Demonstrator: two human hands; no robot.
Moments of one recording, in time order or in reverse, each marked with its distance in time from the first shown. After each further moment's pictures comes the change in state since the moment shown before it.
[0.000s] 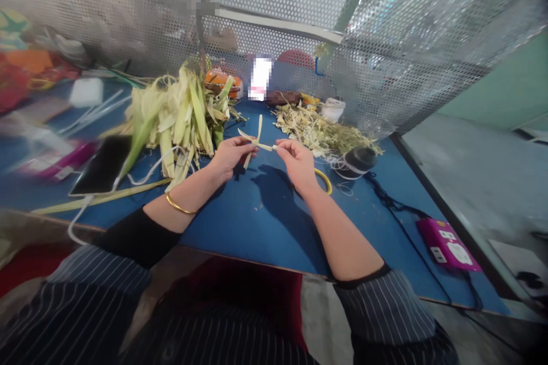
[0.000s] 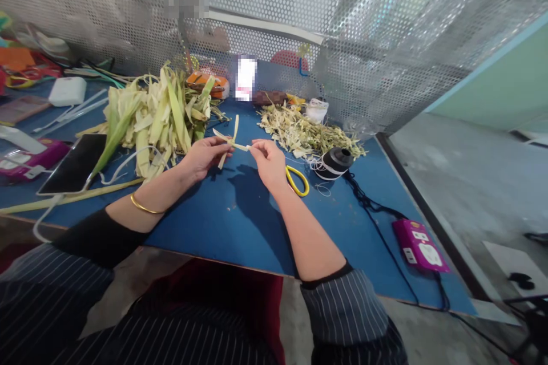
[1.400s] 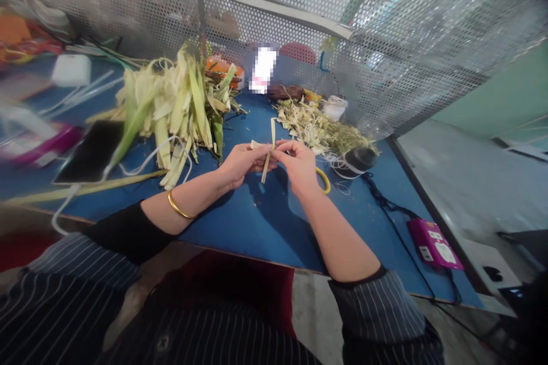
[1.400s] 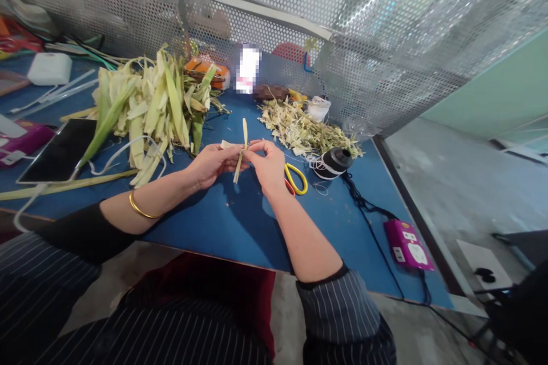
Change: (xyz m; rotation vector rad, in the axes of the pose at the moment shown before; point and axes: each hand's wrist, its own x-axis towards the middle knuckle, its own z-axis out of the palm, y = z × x) left_hand -0.030 -0.008 0.018 -0.174 -0.255 -0.076; right_hand -0.012 -0.018 0.009 0.060 0.064 0.136
